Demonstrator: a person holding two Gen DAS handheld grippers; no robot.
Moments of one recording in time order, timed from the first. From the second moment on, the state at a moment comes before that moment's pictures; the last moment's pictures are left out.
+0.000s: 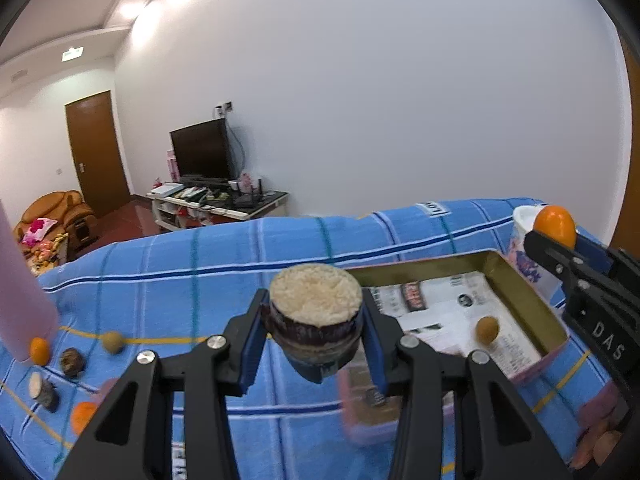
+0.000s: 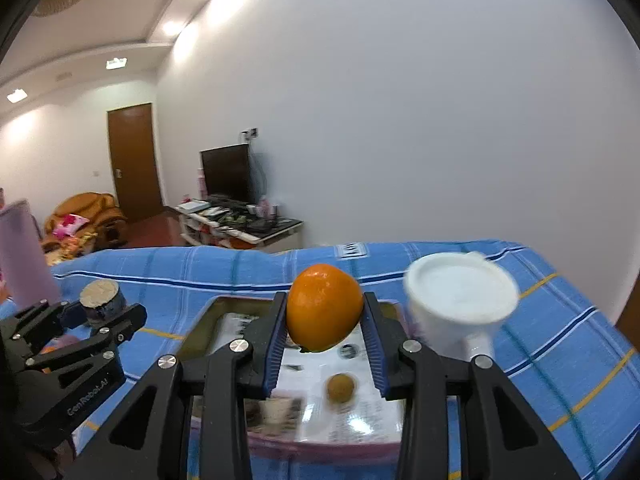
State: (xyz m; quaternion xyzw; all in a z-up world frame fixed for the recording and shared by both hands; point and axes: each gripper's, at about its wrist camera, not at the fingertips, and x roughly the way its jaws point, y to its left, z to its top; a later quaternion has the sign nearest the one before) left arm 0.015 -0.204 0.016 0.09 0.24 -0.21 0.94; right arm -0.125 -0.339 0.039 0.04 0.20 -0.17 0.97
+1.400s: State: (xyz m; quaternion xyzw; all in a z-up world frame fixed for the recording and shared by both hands) left arm 0.058 -0.260 -0.021 0.09 0.32 -0.23 0.91; right arm -0.078 -0.370 -0.011 0.13 0.32 -0.13 0.93
